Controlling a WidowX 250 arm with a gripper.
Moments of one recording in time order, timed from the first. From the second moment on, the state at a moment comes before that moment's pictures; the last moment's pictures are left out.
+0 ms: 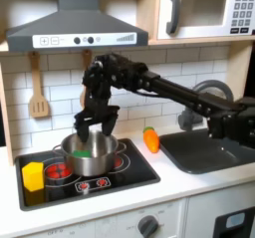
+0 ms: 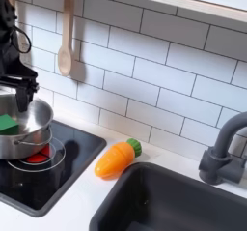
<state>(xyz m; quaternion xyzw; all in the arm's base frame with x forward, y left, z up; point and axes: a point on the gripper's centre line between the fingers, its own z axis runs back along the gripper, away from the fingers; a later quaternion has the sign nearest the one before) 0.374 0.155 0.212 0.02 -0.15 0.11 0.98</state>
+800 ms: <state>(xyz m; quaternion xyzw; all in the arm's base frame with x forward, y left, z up) 0.383 0.162 0.185 0.02 -0.11 0.10 0.99</state>
